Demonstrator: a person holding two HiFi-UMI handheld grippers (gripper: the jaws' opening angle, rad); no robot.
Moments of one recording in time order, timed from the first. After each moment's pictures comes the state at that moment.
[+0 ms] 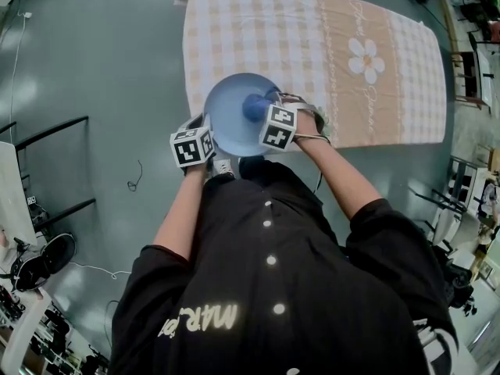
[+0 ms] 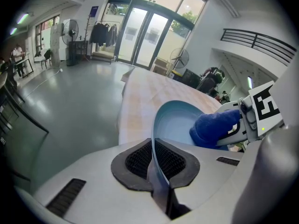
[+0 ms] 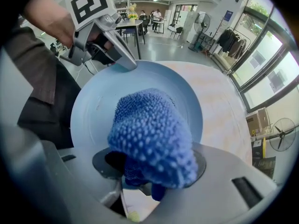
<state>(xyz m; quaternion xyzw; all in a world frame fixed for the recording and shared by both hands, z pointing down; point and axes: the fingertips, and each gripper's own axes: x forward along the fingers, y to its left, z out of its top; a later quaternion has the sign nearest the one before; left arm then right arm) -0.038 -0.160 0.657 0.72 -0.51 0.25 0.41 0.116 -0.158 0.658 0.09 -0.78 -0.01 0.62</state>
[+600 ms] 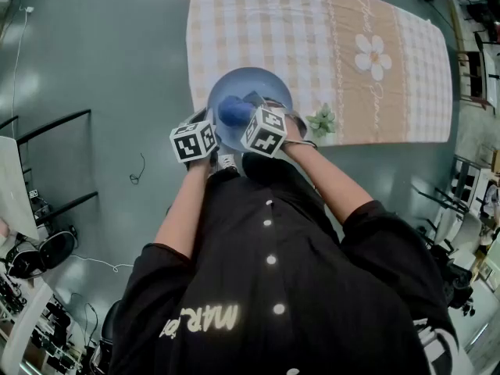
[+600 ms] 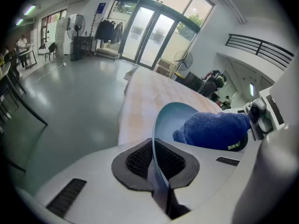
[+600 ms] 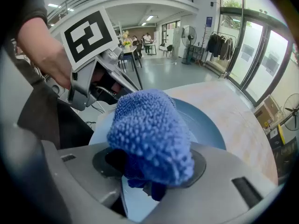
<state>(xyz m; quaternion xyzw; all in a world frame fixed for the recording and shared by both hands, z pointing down) -0.039 -0.161 0.657 0.70 -0.51 0.22 0.43 0.037 -0.136 0.640 0.11 -0.85 0.06 0.51</state>
